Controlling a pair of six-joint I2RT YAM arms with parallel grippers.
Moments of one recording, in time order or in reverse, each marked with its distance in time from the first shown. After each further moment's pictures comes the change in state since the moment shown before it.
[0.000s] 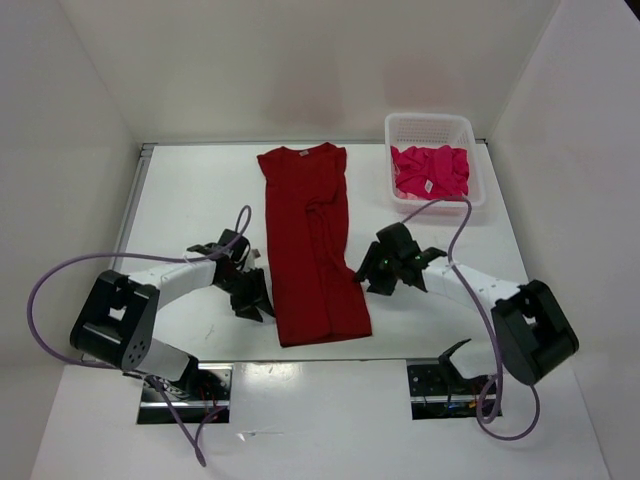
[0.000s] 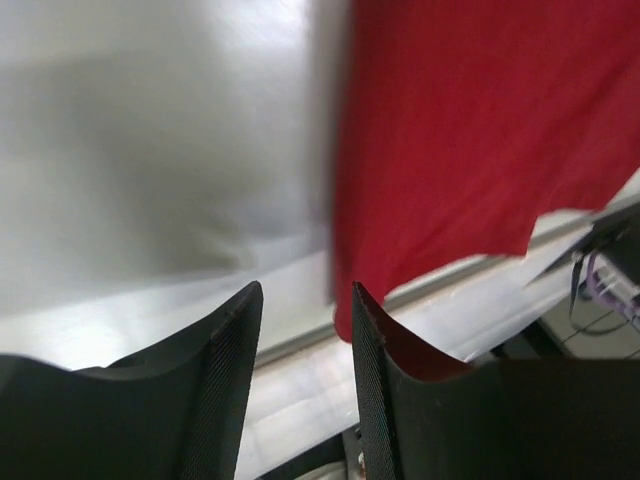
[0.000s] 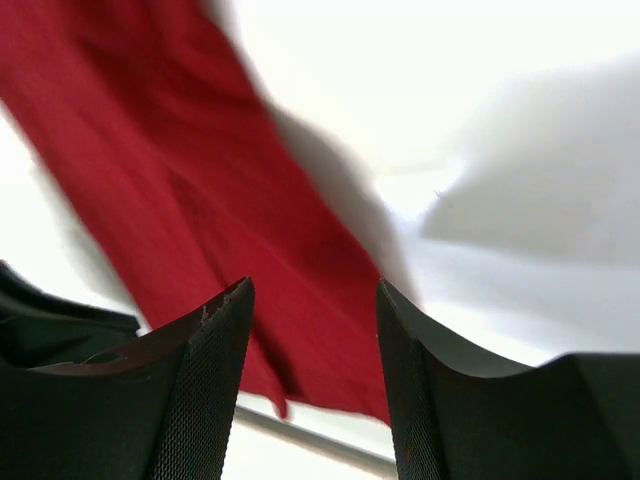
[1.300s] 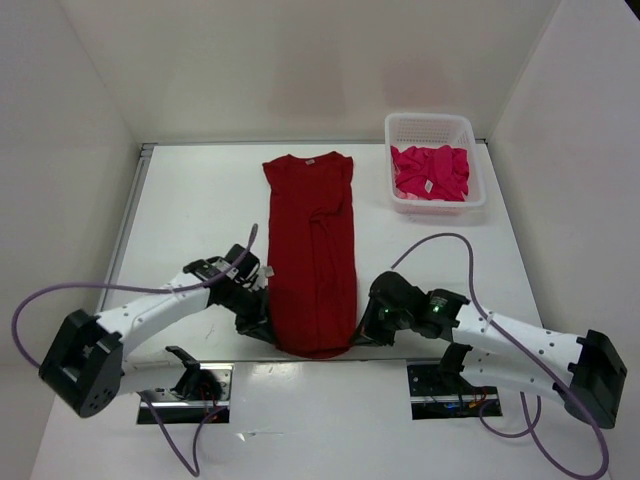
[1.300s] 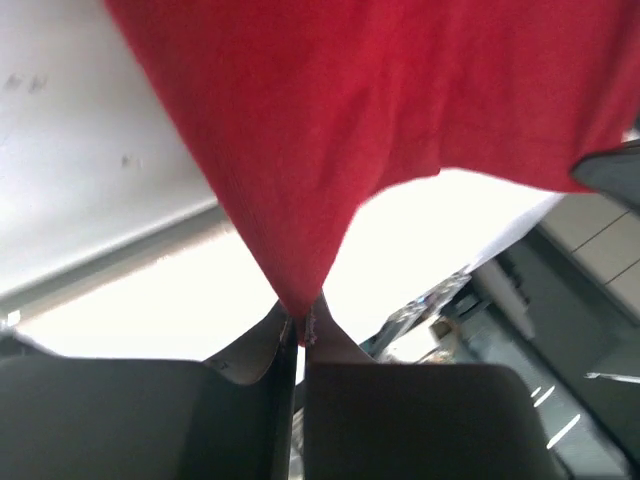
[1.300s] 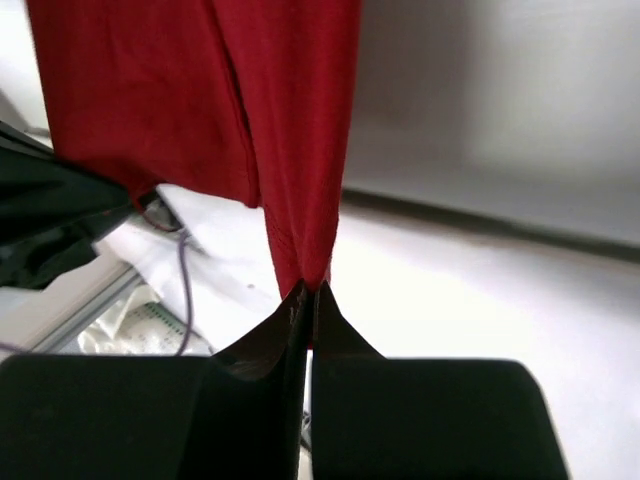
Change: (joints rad) left arm -0.250 -0.223 -0.050 -0.128 0.110 -0.128; right arm 0.445 -0.447 -0.187 -0.252 -0.069 0.380
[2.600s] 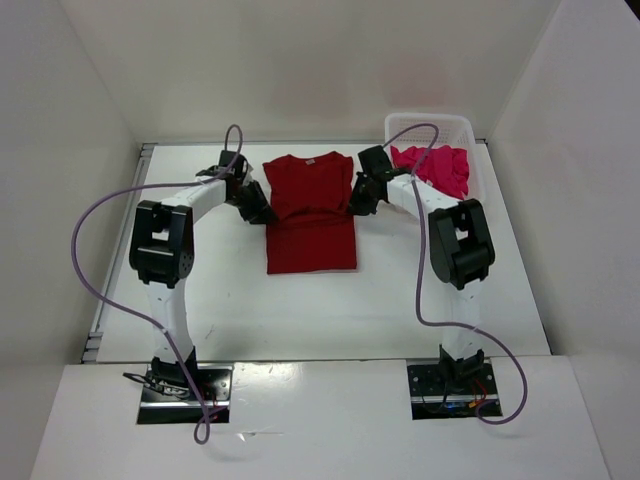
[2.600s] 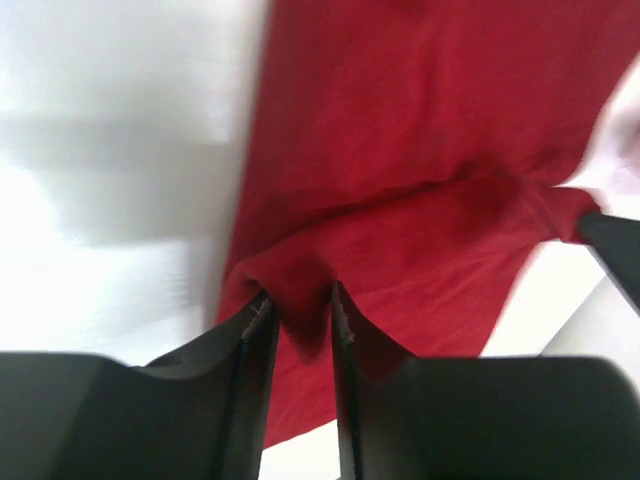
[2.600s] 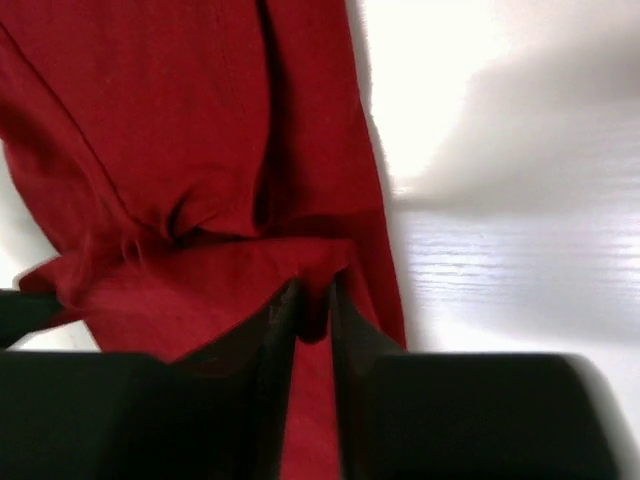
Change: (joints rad) left arm 0.440 0.850 0.881 0.176 -0.164 0.082; right arm -0.610 1.143 1.049 0.096 0.103 -0.623
